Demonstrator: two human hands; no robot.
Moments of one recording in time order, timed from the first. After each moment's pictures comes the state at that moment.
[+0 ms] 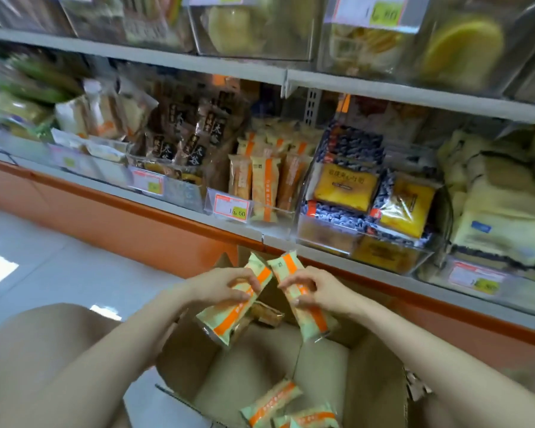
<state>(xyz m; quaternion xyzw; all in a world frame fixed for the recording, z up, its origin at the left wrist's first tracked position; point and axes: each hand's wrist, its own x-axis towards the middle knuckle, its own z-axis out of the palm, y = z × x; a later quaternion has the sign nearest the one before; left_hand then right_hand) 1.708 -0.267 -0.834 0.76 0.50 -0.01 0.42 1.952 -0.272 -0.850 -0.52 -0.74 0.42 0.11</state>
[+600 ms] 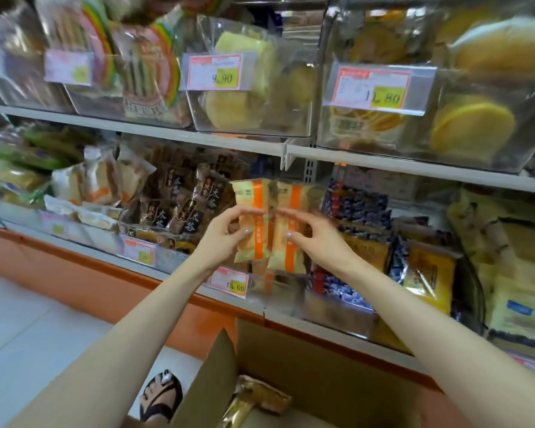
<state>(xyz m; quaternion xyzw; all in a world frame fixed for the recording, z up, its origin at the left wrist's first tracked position) 1.719 -0.137 -0.745 0.69 0.40 0.47 0.36 1.919 -0.144 -0.729 -0.48 -0.75 0.29 0.35</state>
